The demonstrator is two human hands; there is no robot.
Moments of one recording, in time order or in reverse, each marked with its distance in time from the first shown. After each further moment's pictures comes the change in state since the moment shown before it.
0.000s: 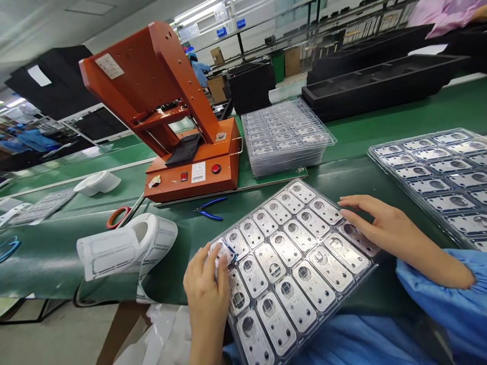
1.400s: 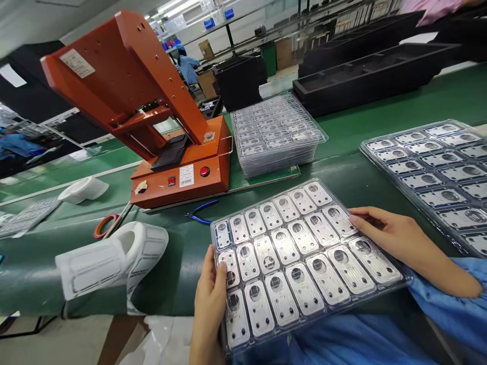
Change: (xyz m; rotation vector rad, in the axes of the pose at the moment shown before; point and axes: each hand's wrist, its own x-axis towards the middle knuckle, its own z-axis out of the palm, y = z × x) left_hand 0.005 0.005 0.014 -0.603 -0.322 -0.607; right_hand -0.014 0.009 -0.015 0.087 -0.071 0.346
